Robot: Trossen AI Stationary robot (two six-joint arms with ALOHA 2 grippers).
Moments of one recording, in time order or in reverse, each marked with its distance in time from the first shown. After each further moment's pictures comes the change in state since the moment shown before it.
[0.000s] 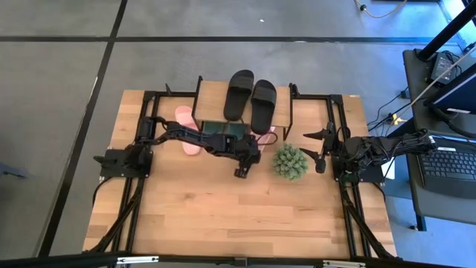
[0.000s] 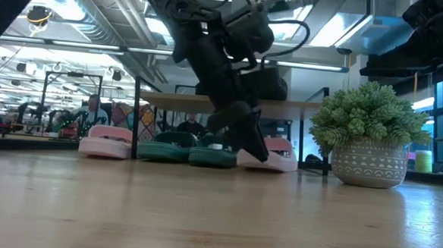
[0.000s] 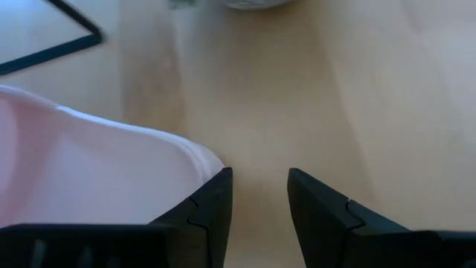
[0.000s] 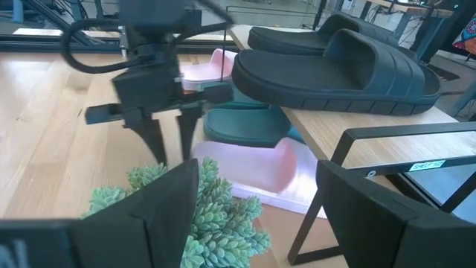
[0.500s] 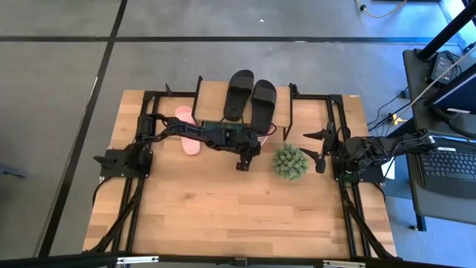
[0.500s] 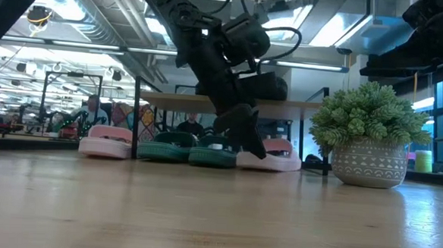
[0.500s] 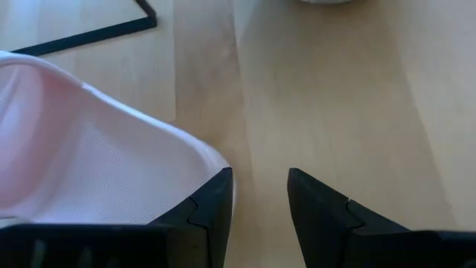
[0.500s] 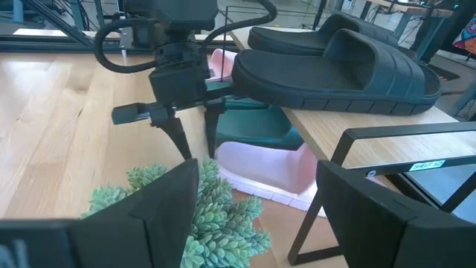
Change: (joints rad) left arm 0.057 0.000 0.000 0.024 -0.001 -0.024; right arm 0.000 0.000 0.000 0.000 0.000 0.001
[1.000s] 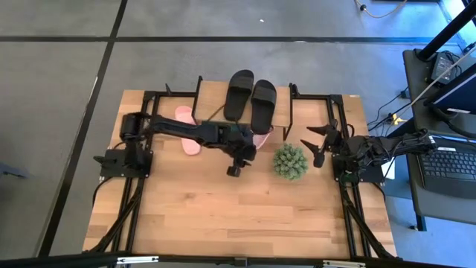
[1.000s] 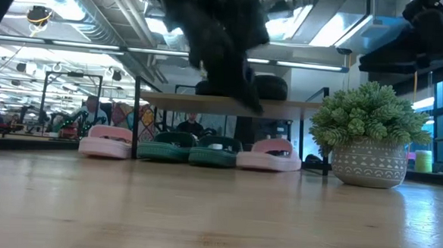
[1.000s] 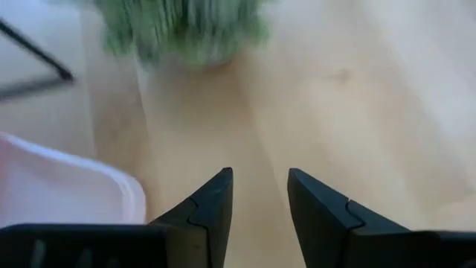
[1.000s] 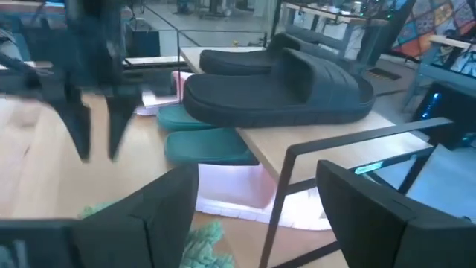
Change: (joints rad) left arm -0.027 -0.166 -0.002 -0.176 0.265 0.012; right arm 0.000 -0.001 0.000 0.060 0.152 0.021
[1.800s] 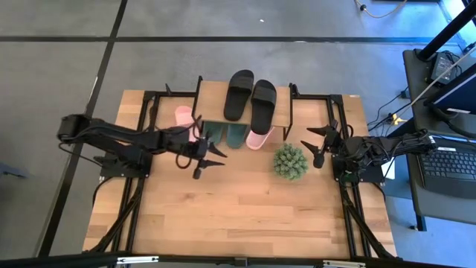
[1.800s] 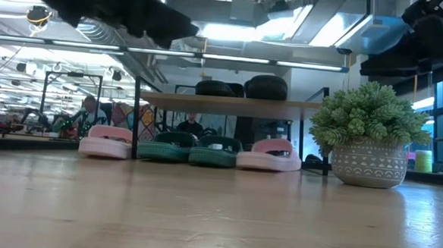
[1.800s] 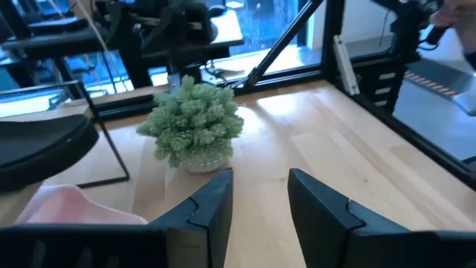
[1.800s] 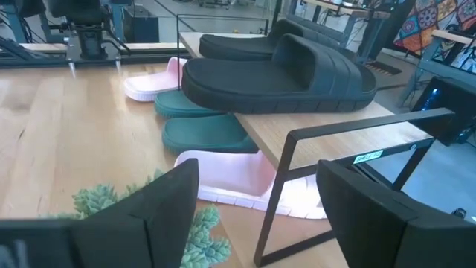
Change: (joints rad) left arm -0.055 -0.705 -0.786 0.733 0.024 -0.172; right arm 0.000 0.001 0.000 -0.046 0.001 0.005
